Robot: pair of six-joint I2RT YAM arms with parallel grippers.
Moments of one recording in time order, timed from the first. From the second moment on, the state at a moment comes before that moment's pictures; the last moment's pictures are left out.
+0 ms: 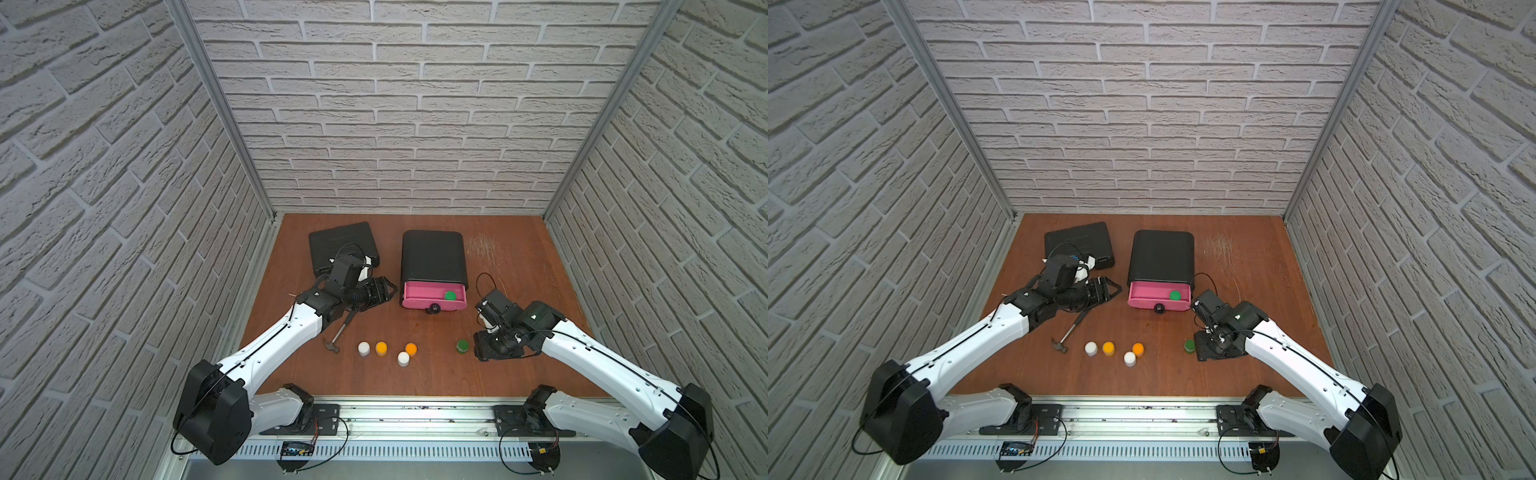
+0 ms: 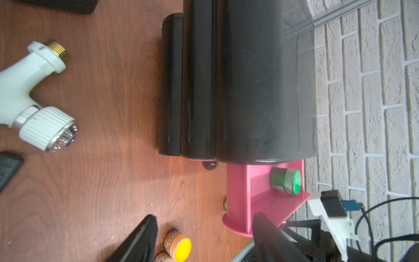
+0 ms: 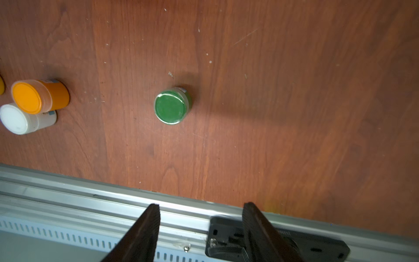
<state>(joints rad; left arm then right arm) -0.43 1.22 0.84 -0.36 0.35 -0.83 0.62 1.08 0.82 -1.15 0.00 0.59</state>
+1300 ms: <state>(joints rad) -0.42 1.22 0.83 -0.37 0.34 -0.82 0.75 1.23 0.59 -0.64 0.15 0.58</state>
